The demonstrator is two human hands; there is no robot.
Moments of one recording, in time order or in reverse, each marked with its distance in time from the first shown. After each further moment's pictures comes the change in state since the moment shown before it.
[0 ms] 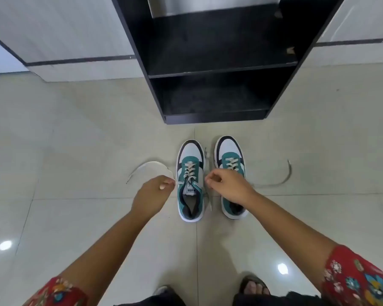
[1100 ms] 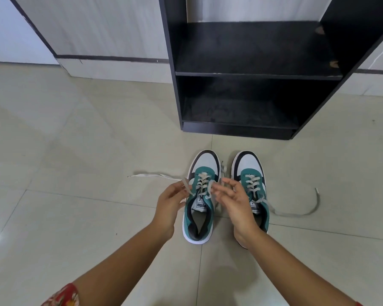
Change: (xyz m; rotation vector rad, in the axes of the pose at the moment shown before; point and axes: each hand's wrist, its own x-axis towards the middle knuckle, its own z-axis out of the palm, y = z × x) left_hand 0.037 -0.030 0.063 -1.039 0.066 -0.085; right_hand 0.033 0.028 0.070 0.968 0.225 0.058
